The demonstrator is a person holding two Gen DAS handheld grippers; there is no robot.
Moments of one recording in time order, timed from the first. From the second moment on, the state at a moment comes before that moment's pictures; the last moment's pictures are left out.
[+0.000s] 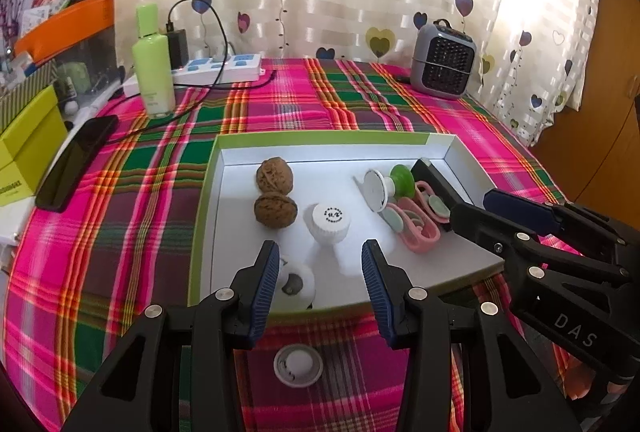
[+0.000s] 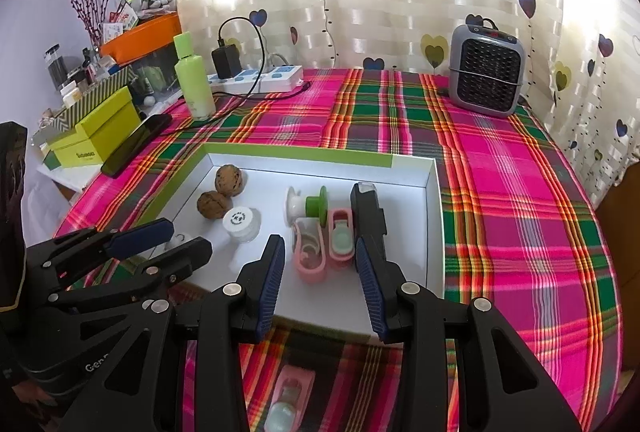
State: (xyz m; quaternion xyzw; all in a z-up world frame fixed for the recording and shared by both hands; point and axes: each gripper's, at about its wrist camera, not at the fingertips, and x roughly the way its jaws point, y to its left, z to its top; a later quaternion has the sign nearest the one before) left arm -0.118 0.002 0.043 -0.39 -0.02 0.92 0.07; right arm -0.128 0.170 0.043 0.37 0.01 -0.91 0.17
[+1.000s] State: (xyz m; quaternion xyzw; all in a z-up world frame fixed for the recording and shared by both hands) left arm -0.061 -0.022 0.037 -0.38 -0.03 0.92 0.06; right arm -0.075 0.176 0.028 0.38 -0.01 -0.91 0.17
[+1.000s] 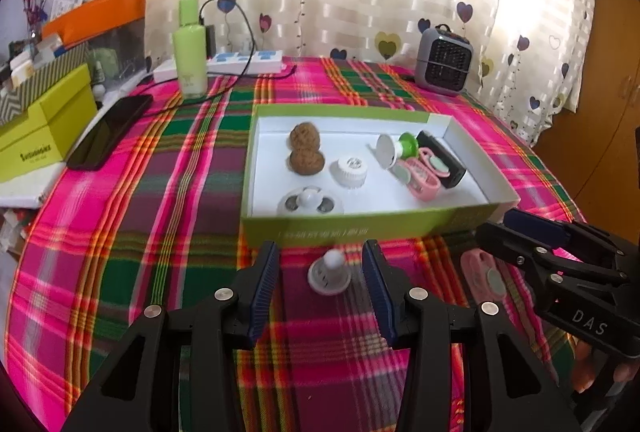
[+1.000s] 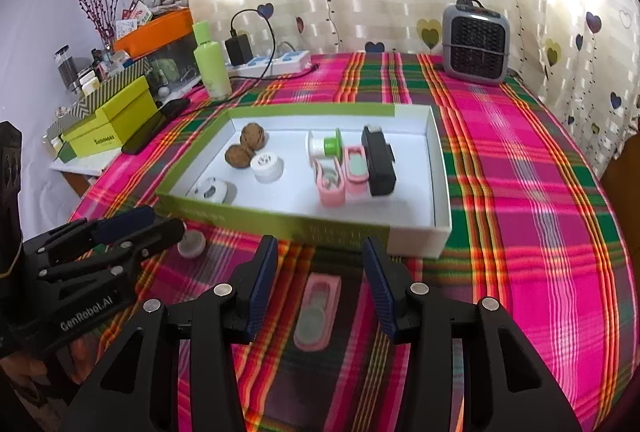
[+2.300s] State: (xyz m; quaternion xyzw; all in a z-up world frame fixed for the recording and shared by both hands) left arm -0.070 -0.025 0.011 -0.42 -0.04 0.90 0.07; right arm -0.069 0.171 0.001 0.43 0.01 -0.89 0.16
